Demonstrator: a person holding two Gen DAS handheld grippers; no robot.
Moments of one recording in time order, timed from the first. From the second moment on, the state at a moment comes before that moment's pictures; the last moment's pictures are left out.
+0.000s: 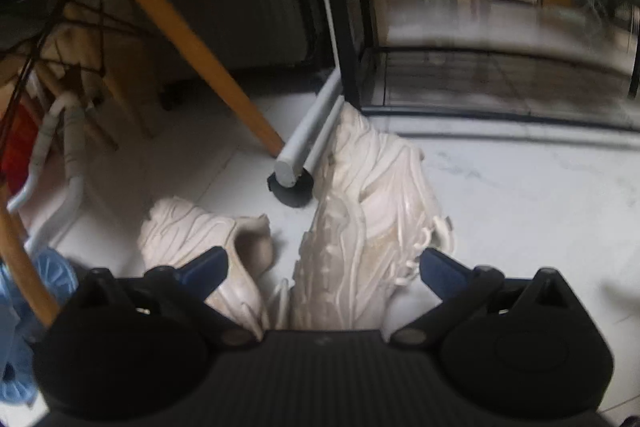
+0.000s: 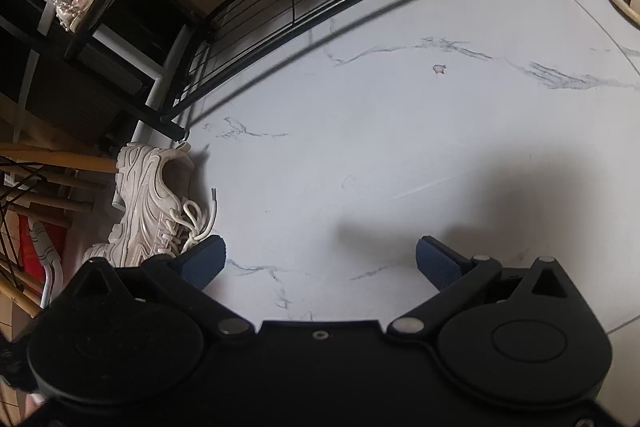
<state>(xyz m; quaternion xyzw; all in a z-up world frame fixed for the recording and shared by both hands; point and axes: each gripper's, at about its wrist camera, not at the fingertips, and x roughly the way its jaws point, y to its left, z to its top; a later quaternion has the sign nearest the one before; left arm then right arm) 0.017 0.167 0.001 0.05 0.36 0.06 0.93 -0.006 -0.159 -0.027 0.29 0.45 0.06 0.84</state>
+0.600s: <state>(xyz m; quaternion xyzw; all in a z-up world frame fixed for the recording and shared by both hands) 0.061 0.145 -0.028 0.09 0.40 0.02 0.91 -0.003 -0.161 -0.039 0.30 0.46 0.05 0.83</state>
